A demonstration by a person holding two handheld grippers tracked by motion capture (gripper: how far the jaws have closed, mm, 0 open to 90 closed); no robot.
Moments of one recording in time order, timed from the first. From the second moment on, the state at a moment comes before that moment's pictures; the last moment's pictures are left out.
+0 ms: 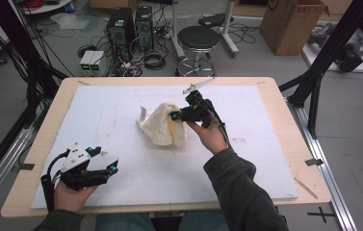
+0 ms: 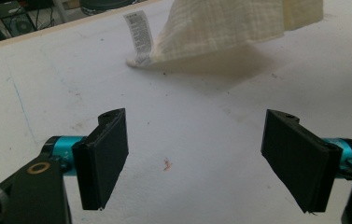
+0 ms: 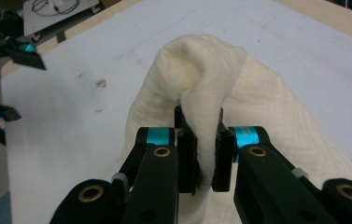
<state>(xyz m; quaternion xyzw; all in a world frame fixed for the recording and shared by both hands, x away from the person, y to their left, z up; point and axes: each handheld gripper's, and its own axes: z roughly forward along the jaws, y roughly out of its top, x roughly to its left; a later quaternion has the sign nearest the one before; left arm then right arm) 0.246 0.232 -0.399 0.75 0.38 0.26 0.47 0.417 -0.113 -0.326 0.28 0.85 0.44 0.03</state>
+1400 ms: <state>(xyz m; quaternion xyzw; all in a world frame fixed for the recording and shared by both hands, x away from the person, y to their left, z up) 0.264 0.167 -0.402 0.79 0.32 0.19 0.48 0.408 -0.071 -0.390 0.27 0.87 0.41 -0.01</state>
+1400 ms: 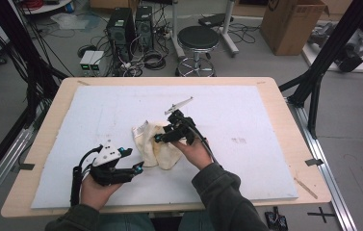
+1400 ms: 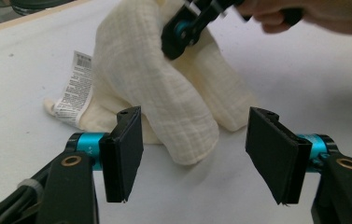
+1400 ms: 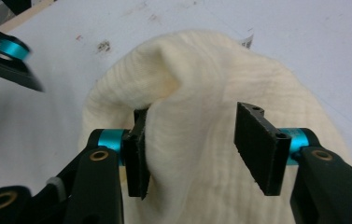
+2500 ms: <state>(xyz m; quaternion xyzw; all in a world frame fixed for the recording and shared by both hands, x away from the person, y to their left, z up) 0.293 0.159 -0.412 0.83 0.34 0.17 0.41 0.345 -0.116 -0.420 0.25 0.89 0.39 -0.01</state>
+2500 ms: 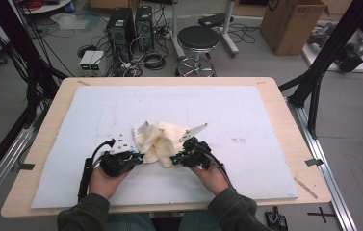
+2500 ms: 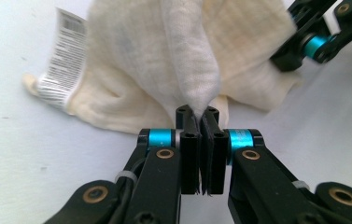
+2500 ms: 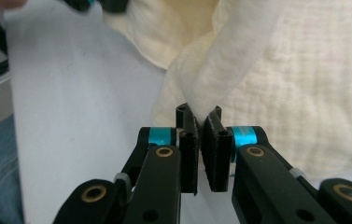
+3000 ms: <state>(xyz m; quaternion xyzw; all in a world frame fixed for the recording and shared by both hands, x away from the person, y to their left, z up) 0.282 0.206 -0.352 0.81 0.31 0.19 0.46 0.336 -0.187 -0.348 0.21 0.90 0.39 0.01</state>
